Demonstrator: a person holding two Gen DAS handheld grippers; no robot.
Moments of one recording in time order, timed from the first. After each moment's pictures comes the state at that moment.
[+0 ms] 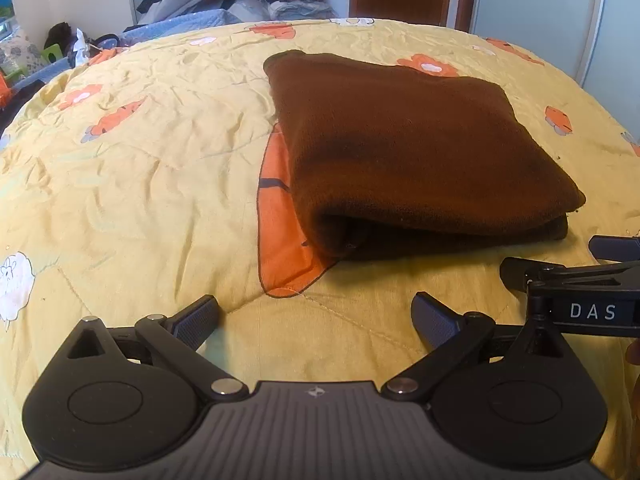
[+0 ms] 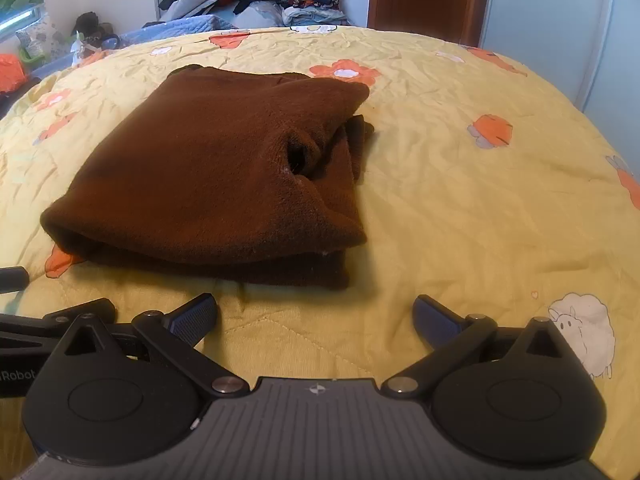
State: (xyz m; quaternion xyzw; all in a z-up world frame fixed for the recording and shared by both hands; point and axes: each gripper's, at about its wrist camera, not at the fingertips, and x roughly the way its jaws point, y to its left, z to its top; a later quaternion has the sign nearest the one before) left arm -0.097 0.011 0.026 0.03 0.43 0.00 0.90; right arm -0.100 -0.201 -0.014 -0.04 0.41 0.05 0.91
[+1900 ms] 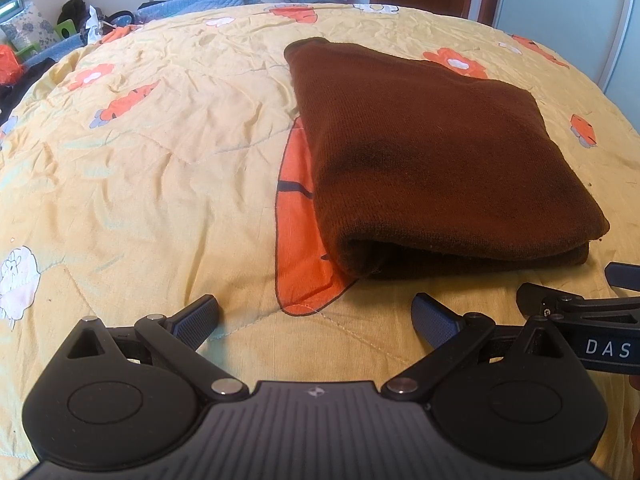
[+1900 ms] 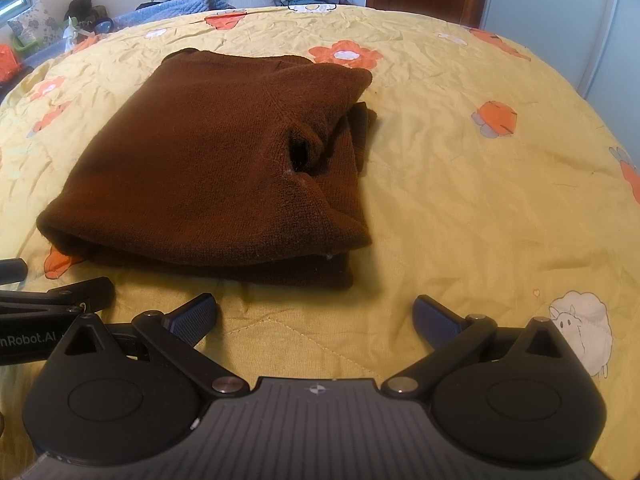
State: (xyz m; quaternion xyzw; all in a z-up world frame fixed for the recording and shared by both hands) left arm -0.077 0.018 0.029 0.01 0.45 0.03 0.89; right arm -0.087 -0.198 -0.011 -0.04 0.44 0.04 0.89
